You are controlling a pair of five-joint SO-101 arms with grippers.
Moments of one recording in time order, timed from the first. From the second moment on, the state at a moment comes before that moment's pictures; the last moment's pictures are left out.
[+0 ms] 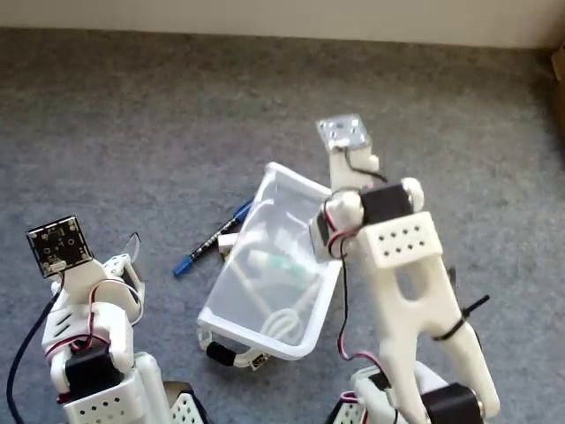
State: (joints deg) left arm -27.2 -101.5 83.7 63.3 8.0; right arm -19.8 -28.1 25.4 86.0 0.2
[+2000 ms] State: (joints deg) left arm -37.2 -101.5 83.7 61.6 11.5; right arm -28.7 -14.0 4.7 76.3 7.0
